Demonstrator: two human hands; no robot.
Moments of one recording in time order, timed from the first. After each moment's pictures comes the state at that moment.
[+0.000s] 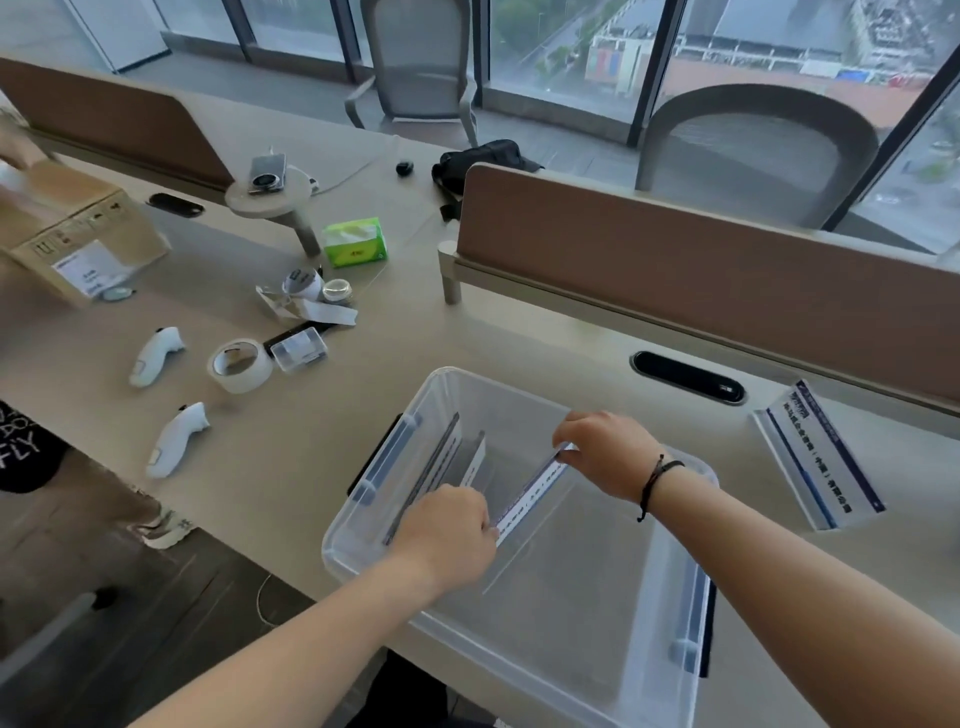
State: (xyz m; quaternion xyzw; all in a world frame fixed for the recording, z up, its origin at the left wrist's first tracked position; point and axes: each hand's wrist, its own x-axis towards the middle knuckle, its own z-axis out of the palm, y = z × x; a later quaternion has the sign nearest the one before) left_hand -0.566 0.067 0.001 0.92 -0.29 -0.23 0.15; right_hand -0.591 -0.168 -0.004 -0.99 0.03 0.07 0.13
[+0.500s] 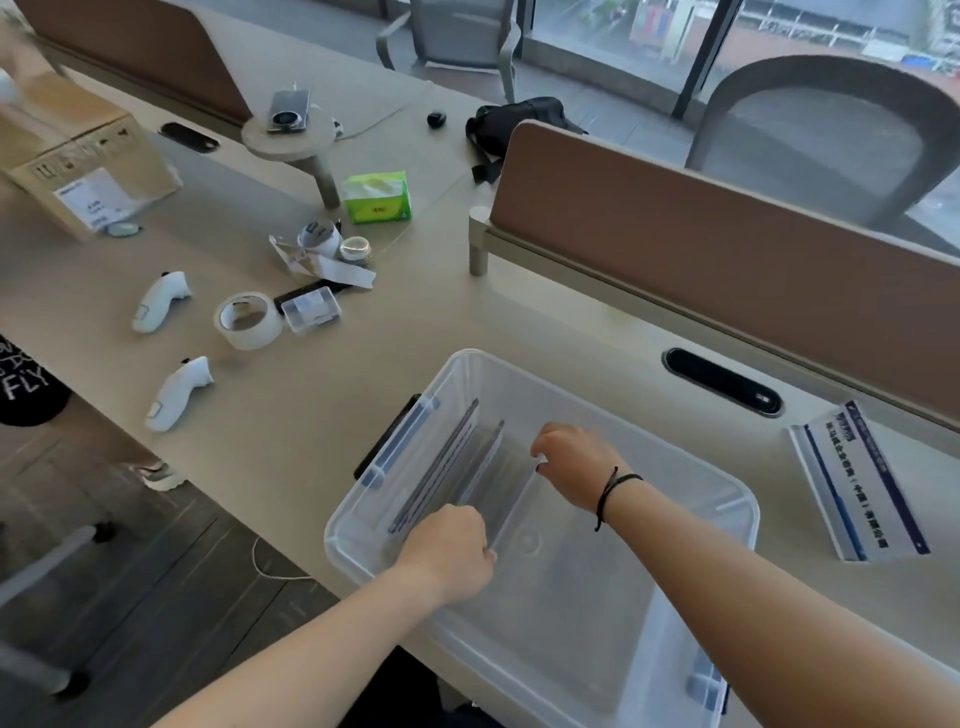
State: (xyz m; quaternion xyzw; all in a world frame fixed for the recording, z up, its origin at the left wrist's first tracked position) left_hand -0.563 0.073 -0.032 0.91 -0.23 -0.33 0.11; right_hand -0.547 -0.134 -0.071 -0.98 0.01 0.17 0.11
